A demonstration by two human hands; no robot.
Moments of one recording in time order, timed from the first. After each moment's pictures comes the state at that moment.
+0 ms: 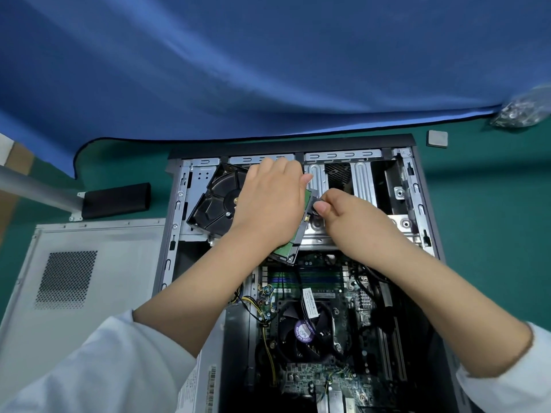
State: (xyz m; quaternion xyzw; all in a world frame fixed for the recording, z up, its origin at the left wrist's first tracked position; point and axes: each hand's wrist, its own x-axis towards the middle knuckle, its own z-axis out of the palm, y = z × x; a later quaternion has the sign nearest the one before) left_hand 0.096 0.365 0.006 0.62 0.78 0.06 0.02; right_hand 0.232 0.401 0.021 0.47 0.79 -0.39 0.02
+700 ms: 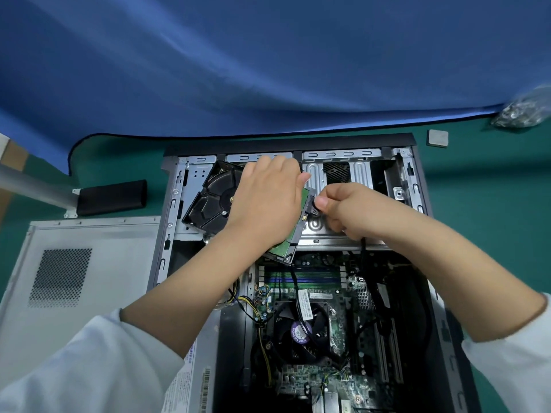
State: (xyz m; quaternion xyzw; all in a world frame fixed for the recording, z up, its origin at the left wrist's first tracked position) left_hand 0.094 0.366 0.006 0.62 0.78 0.07 0.03; right_hand 0.231 0.428 0.032 0.46 0.69 -0.55 0.08
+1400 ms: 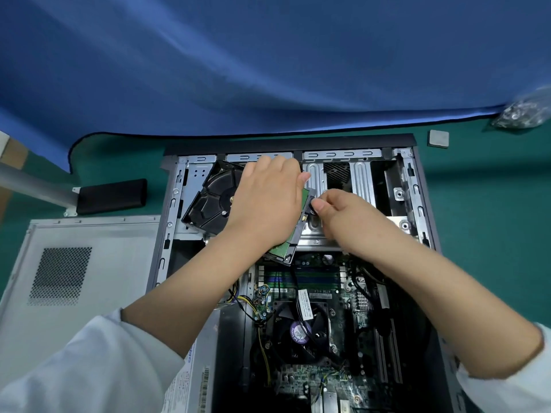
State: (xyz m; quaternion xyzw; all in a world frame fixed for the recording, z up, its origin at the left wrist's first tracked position) left_hand 0.095 0.364 0.007 0.62 0.78 0.08 0.03; right_hand 0.228 0.405 0.027 0.49 0.73 -0.48 0.04
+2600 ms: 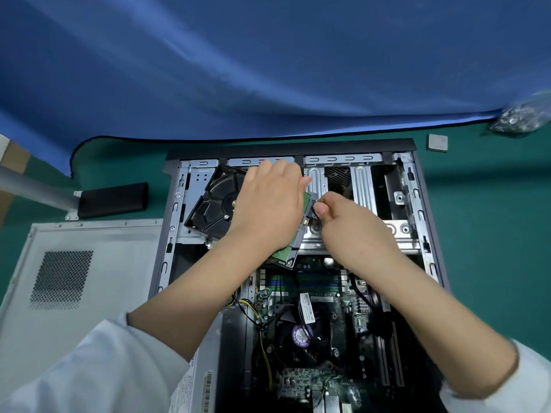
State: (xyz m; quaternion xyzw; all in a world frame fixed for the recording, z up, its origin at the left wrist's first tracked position) left_hand 0.095 0.365 0.006 0.62 0.78 0.08 0.02; right_hand 0.226 0.395 0.025 0.51 0.77 -0.38 0.03
